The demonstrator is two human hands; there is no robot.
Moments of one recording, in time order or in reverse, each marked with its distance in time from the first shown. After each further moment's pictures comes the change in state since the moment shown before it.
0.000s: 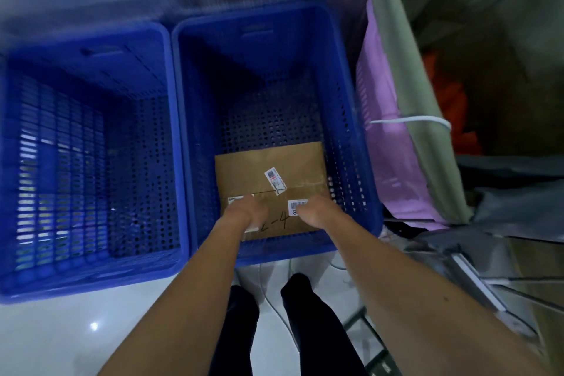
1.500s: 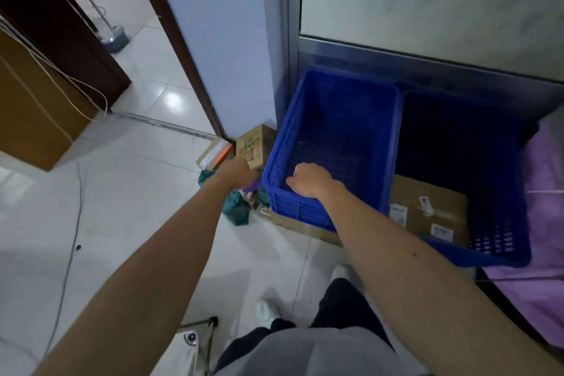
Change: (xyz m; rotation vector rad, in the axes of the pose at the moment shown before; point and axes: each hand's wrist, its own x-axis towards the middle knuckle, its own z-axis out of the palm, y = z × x) left_hand -0.253 -0.535 -0.166 -0.123 0.563 0.014; right_hand -0.322 -0.345 0.332 -0.581 0.207 -0.702
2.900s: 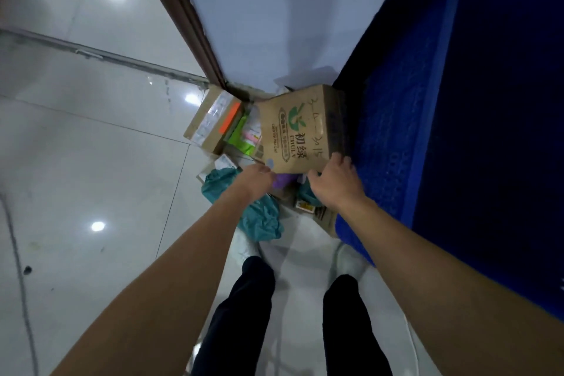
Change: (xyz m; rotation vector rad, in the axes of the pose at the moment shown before) left_hand 0.402 -0.211 0.101 -0.611 -0.328 -0.227; right_hand 0.438 -0.080 0.180 0.105 0.034 0.448
